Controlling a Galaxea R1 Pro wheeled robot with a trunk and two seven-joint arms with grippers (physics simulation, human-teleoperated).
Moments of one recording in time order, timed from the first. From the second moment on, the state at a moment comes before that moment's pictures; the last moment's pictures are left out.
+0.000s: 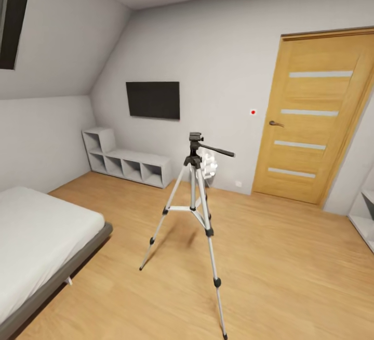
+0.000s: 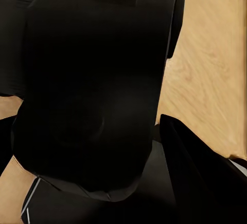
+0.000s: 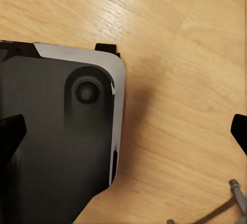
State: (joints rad) left arm -0.22 0.01 -0.80 0.00 1.29 -0.08 0.04; right arm -0.16 -0.13 -0.35 0.03 0.43 -0.04 0.12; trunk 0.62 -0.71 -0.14
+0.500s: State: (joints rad) left arm -0.22 0.01 -0.80 0.00 1.29 -0.08 0.04; right arm -0.16 -0.13 -0.35 0.03 0.43 -0.03 0.12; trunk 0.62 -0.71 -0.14
